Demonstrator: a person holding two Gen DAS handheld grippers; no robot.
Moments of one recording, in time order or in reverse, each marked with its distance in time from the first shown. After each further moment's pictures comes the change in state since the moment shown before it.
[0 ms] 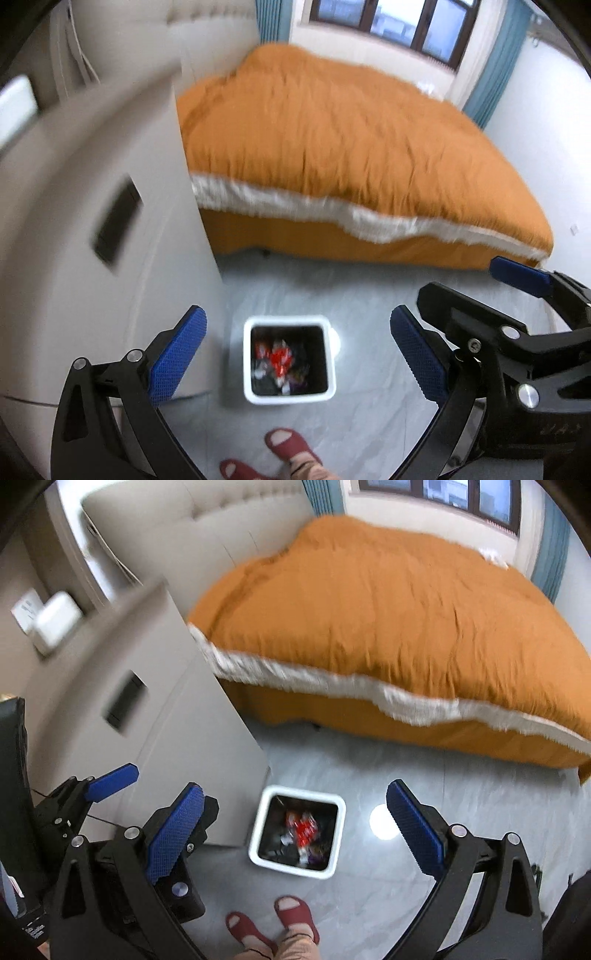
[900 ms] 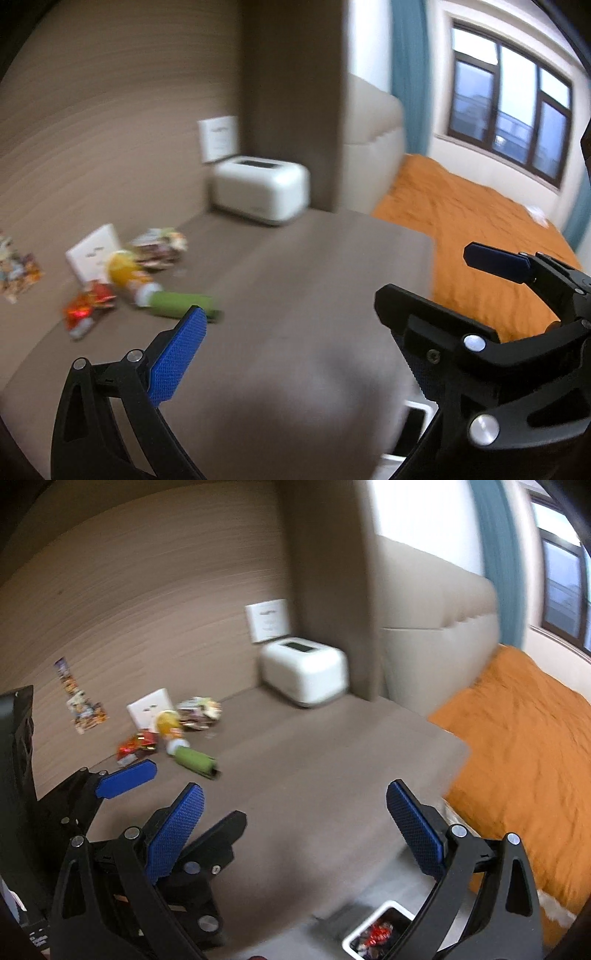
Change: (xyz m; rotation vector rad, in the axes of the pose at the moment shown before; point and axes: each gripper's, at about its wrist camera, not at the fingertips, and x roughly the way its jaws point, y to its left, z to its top) left arm -0.247 0.187 -0.012 -0.302 -0.350 0.472; right arm -0.107 0.283 0.052 -0.542 -0.236 0.470
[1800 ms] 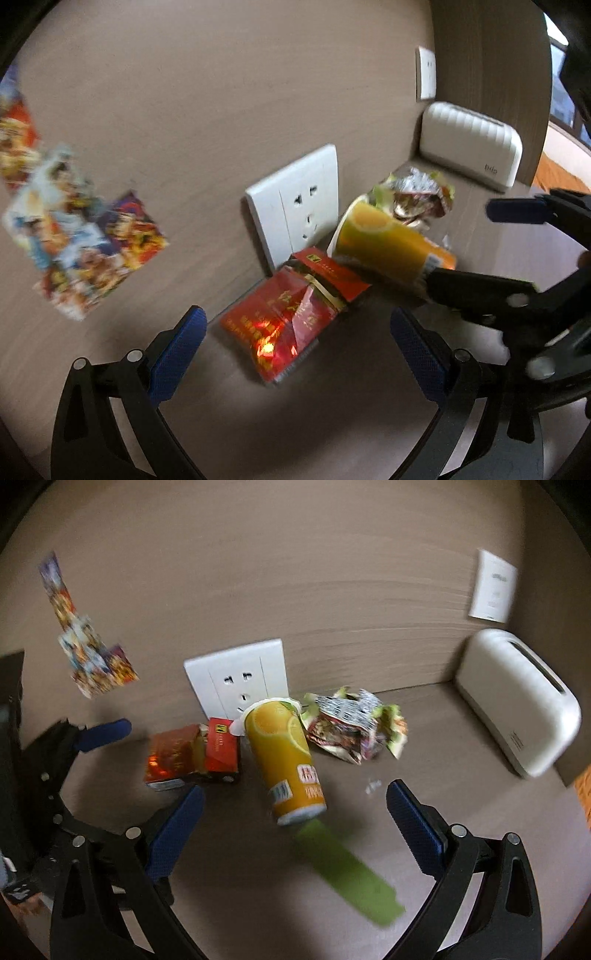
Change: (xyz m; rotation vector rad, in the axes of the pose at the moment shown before) left arm 0.089 0.242 -0.017 -0.052 0.184 0.275; right arm 0.220 0.175 0.061 -0.306 0.239 0.241
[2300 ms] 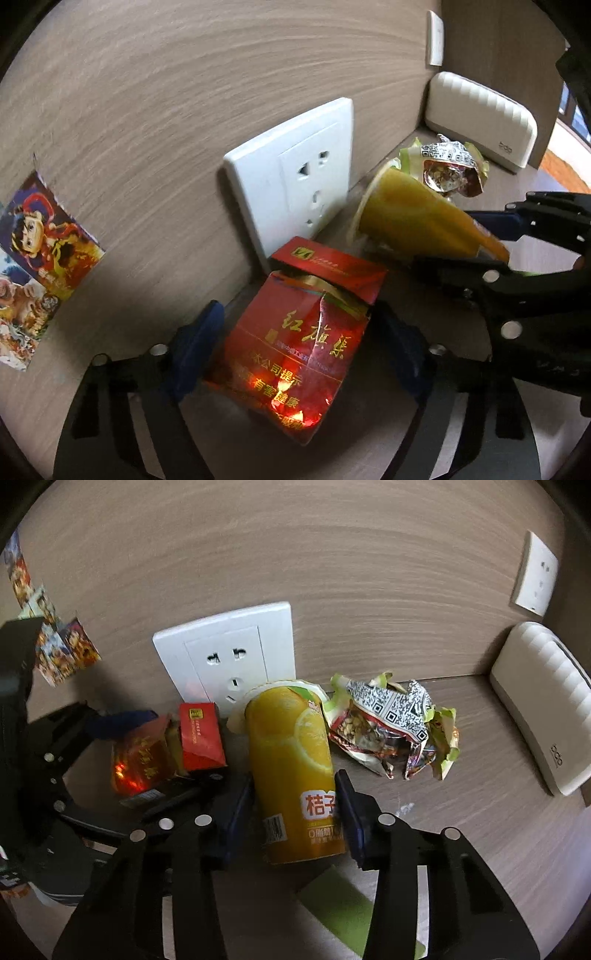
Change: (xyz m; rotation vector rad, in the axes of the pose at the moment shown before) left arm 0.041 0.009 0.005 0.036 0.090 -0.071; right arm 0.040 0.008 0.008 -0.009 0.070 0.010
